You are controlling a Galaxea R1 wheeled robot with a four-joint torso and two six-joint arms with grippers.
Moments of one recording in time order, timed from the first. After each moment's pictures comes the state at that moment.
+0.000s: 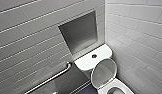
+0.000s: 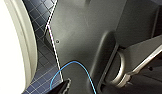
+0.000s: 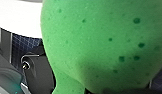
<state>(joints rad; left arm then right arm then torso) 1.38 3.09 -2.72 0.26 0.01 -0.10 -1.16 2.21 -1.64 -0.96 -0.33 1.57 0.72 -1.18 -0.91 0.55</state>
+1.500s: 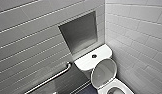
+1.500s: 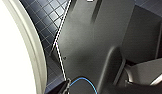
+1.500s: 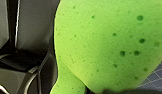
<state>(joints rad) 1.33 3.07 -2.71 0.25 0.02 -0.10 -1.52 2.66 -2.49 -1.07 0.07 1.32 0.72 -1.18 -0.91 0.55</state>
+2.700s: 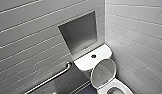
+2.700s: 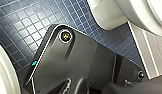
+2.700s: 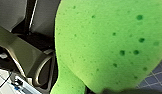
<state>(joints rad) 1.18 2.67 -1.99 0.11 0.03 -0.11 -1.58 2.83 -2.61 -0.30 0.16 0.40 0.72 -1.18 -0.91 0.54</state>
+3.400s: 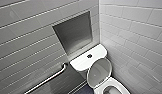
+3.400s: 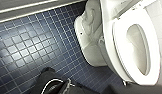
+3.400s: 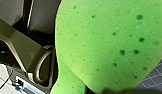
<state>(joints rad) 0.89 2.47 -1.76 -0.18 0.05 -0.11 -1.59 2.85 -2.64 -0.30 0.17 0.40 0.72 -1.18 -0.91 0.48</state>
